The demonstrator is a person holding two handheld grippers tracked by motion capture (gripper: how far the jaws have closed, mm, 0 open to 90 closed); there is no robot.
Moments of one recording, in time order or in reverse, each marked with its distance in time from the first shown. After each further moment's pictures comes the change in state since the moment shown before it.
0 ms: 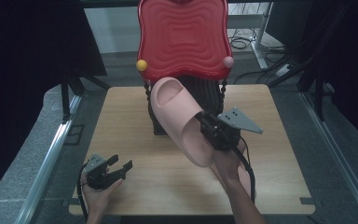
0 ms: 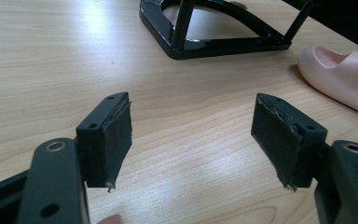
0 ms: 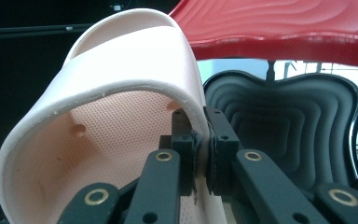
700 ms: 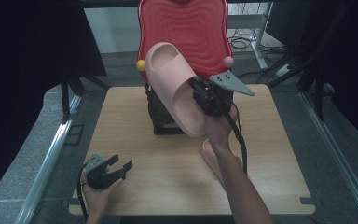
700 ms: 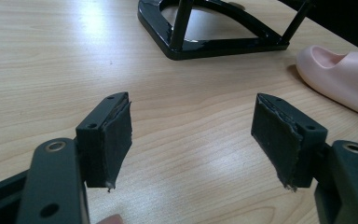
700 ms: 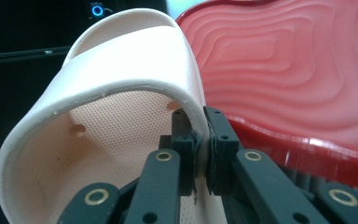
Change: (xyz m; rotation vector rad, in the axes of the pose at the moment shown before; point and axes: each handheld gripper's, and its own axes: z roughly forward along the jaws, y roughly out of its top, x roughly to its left) left arm 0.000 0.000 0.000 0.000 -0.011 0.001; right arm -0.005 0.063 0.050 -0.045 -0.067 -0.005
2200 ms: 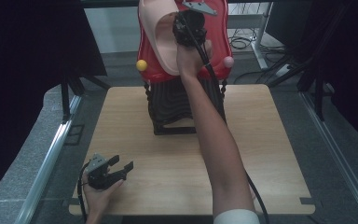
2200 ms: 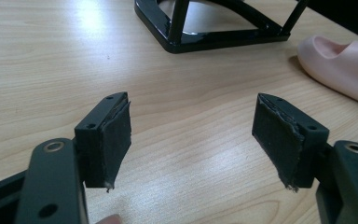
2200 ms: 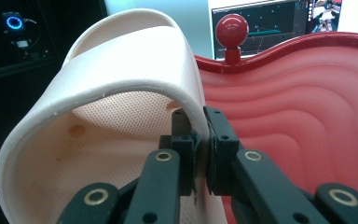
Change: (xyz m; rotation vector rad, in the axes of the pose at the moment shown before) left arm 0.001 -0.002 0.004 0.031 -0.003 0.031; right arm -0.006 0.093 0.150 0.020 -0.238 0.050
